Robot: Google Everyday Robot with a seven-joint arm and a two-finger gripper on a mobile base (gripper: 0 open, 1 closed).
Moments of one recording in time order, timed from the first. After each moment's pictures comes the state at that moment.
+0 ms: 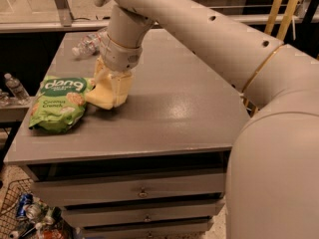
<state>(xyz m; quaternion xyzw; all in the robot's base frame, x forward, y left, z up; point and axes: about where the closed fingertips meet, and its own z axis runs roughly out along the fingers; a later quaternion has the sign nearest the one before) 0.582 0.128 0.860 -0.91 0.36 0.10 0.18</state>
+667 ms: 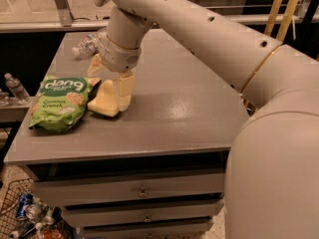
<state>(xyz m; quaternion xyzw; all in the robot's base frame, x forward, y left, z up) 0.582 0.131 0.857 -0.91 0.36 0.10 0.18</state>
